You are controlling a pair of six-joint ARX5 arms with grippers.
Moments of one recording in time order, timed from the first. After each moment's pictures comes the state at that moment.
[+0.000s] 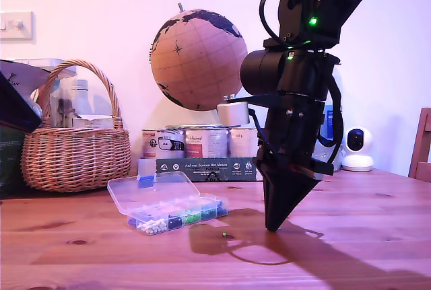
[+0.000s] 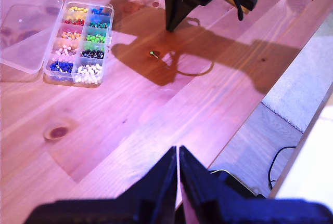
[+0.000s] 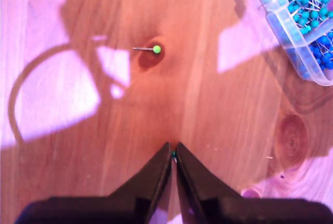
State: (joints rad) left arm -0.55 0.67 0.43 -0.46 0.37 0.00; right arm 0.54 1.98 1.32 -0.73 -0.15 -1.18
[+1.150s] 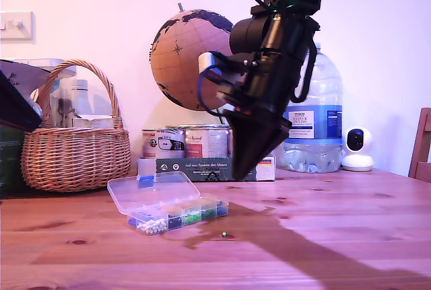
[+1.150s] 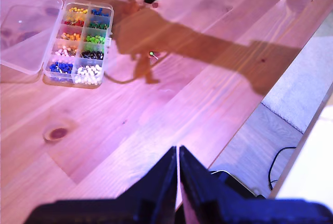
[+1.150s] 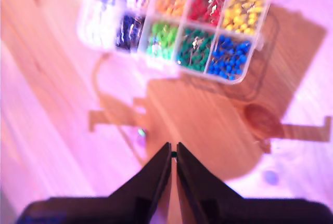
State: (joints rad) left arm -0.55 0.67 0.43 -0.46 0.37 0.00; right arm 0.54 2.01 1.58 -0.91 -0.32 -0.34
